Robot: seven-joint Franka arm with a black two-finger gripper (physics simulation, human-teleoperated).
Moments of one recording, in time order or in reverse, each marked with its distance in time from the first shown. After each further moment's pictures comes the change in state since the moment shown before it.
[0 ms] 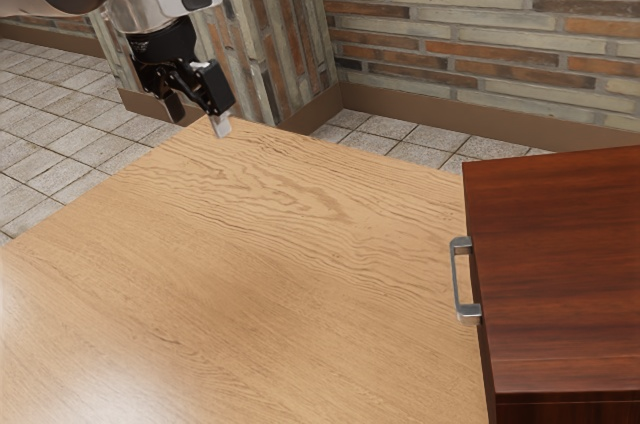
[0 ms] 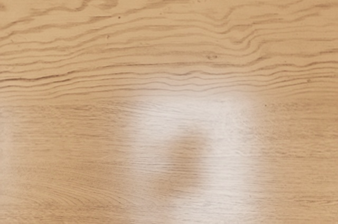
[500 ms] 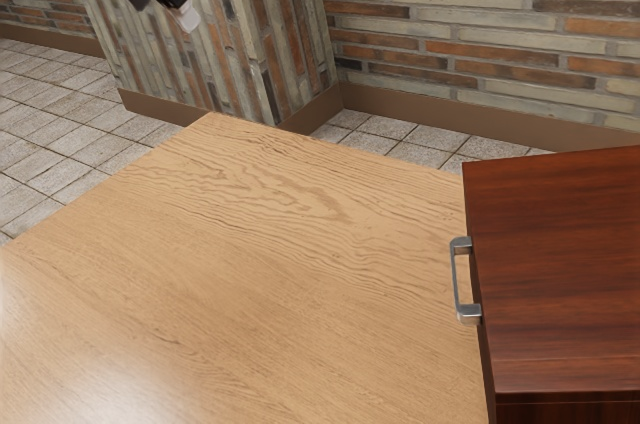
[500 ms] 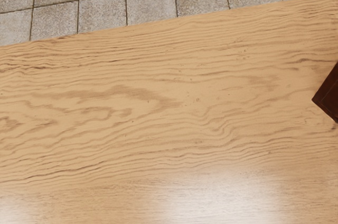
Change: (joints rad) arm -0.087 -0.098 -0.032 0.230 0.071 -0.015 0.009
